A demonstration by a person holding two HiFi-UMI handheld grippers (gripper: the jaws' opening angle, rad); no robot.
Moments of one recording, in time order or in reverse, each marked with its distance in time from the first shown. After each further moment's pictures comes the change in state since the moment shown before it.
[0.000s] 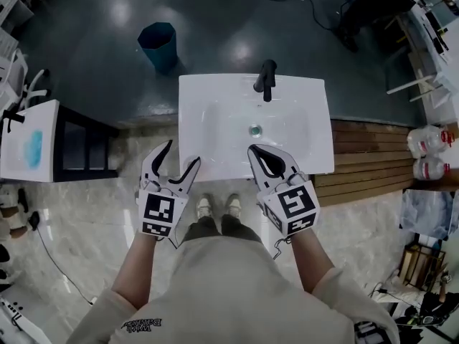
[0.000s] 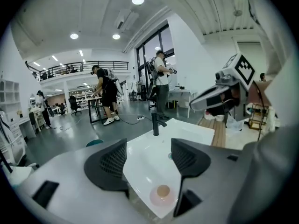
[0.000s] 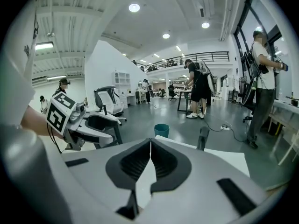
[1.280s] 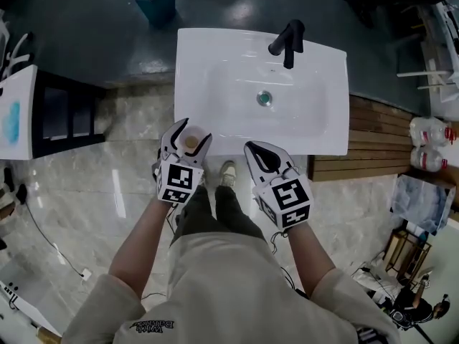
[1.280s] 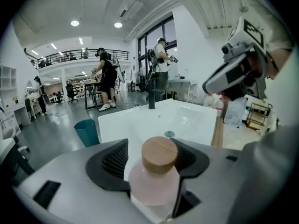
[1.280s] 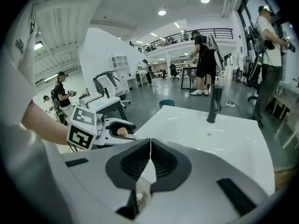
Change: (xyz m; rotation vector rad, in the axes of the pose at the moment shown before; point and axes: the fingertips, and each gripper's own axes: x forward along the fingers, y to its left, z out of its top) left arm 0.098 -0.024 -0.159 -0.048 0.093 -0.042; right arm 0.059 0.030 -0.126 0.072 0.232 0.065
